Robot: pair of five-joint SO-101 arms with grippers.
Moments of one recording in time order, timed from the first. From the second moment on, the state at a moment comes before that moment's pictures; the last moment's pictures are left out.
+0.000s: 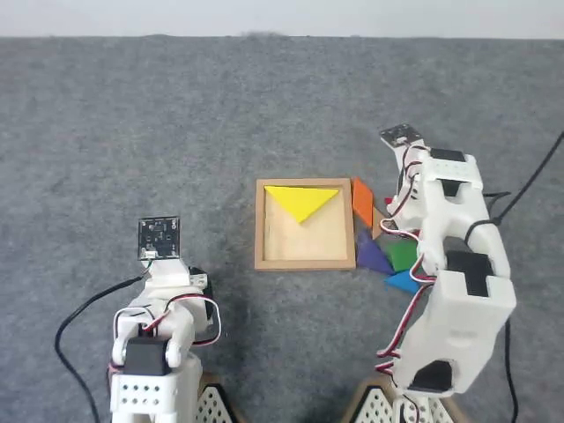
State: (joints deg) left arm -4.2 -103.1 97.2 72.0 11.4; right arm 1.5 22.3 10.5 64.9 27.7
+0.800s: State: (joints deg) left arm -4.2 -103.1 97.2 72.0 11.4; right arm -1.1 15.4 10.5 66.3 27.6
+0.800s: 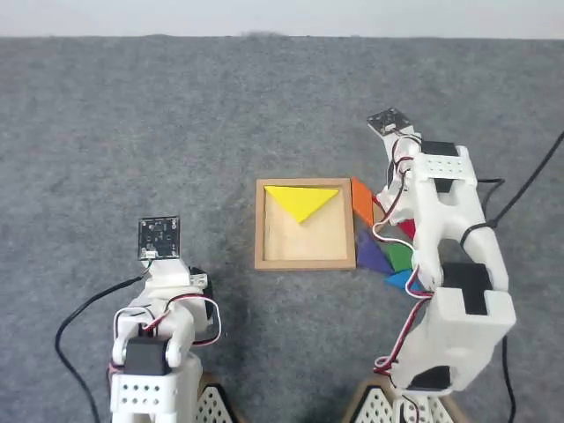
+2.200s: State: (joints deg) left arm -4.2 -103.1 97.2 72.0 11.4; right arm -0.7 17.2 4.0 69.0 33.5
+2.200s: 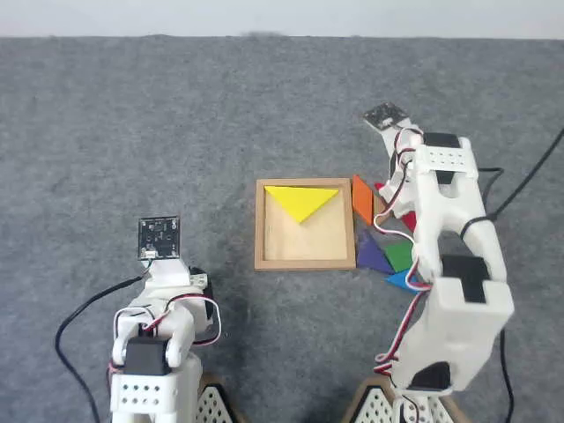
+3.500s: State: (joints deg) left arm -4.2 -103.1 97.2 72.0 11.4; right arm 3.1 21.0 4.0 66.6 46.8
